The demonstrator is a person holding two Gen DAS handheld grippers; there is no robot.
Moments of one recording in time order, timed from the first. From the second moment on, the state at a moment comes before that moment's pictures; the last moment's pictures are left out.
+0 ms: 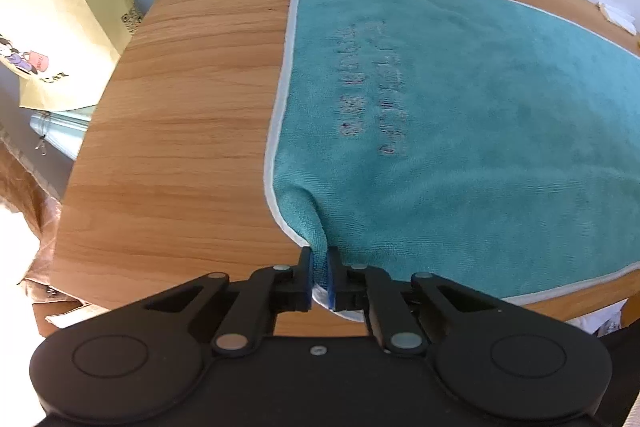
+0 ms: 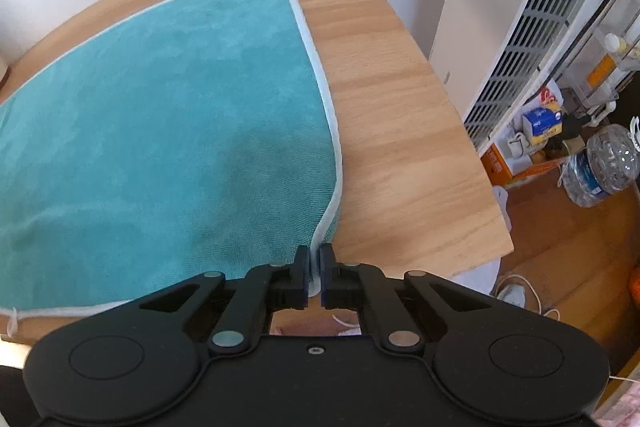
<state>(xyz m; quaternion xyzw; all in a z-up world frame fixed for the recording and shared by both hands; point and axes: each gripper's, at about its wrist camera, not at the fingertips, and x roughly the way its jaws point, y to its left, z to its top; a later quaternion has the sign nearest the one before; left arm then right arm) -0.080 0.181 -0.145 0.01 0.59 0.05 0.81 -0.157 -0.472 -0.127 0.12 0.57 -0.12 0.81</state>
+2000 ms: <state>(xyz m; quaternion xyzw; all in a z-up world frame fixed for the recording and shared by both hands) 0.127 0.178 -0.138 -0.01 0.55 0.09 0.83 0.037 -0.498 -0.107 0.18 0.52 -0.11 0.83</state>
